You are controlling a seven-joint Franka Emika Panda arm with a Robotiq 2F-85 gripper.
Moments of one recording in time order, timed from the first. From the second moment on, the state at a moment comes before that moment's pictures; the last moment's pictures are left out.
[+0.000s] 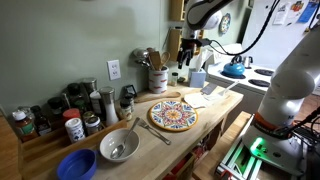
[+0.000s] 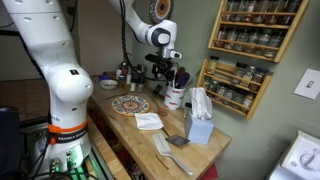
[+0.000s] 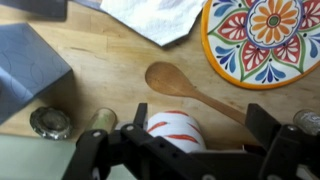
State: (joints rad) arm 0.02 -0.29 -0.02 -2.43 0.00 2.25 -0.17
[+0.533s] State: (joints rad) arm 0.17 -0.41 0.05 -2.36 0.02 2.40 -0.28
